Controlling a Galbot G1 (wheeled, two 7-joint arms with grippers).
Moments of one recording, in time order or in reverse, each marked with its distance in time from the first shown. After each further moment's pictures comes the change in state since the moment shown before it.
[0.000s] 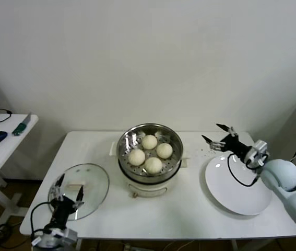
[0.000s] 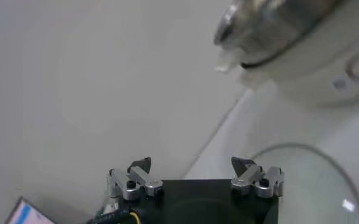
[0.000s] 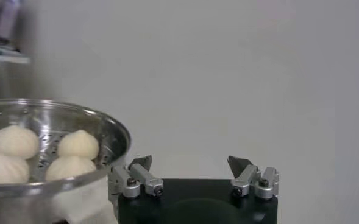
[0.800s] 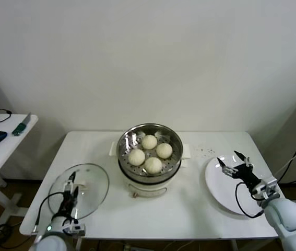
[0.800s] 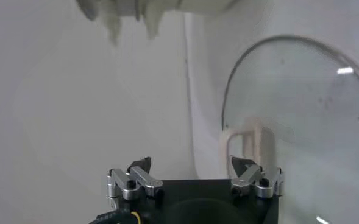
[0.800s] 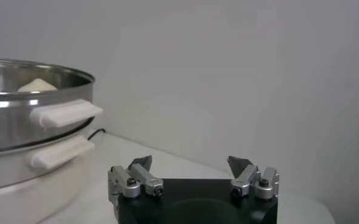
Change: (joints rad) left arm -0.224 0.025 0.030 0.340 0.615 -0.052 0.003; right arm -0.331 0.224 0.284 -0.007 -0.155 0.025 0.042
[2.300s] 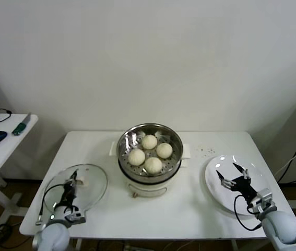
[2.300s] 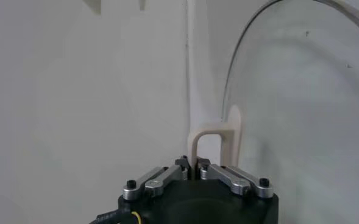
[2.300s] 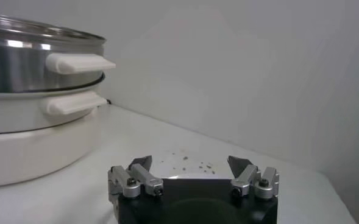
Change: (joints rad) left arm -0.135 0.012 0.017 0.159 -0.070 0.005 -0.052; right arm -0.048 0.078 0.034 -0.056 -0.128 0.046 -0.046
